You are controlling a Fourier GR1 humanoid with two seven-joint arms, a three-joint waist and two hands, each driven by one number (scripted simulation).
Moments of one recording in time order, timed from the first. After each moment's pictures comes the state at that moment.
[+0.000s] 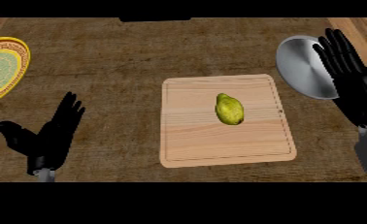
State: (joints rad) left arm 0.05 0.27 -0.02 -1.47 0.38 0.15 0.11; right arm -0.23 -0.56 0.08 -1.55 -0.42 0.04 -0.17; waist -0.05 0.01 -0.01
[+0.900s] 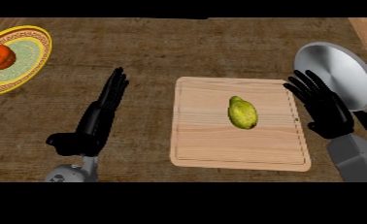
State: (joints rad) left arm -0.09 0.18 -0.25 -1.57 0.16 0.13 -0.09; right arm -0.32 -0.42 0.00 -0.84 -0.80 0.77 -0.26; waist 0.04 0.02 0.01
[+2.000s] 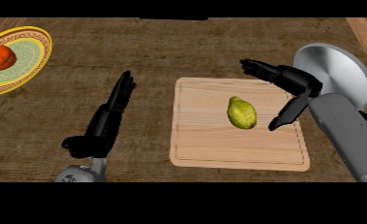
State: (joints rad) left arm -0.09 0.14 -0.27 -1.53 0.11 0.14 -0.13; right arm -0.62 -0.46 0.30 -0.82 -0.12 0.74 -0.44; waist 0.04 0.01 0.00
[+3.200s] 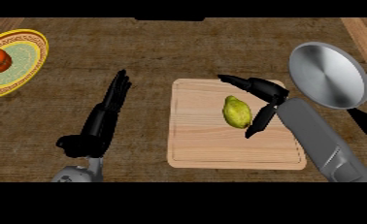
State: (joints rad) left arm -0.08 0.13 -0.23 -1.55 0.09 0.12 -0.11; right arm -0.71 -0.32 0.43 -0.55 0.09 0.57 -0.64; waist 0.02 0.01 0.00
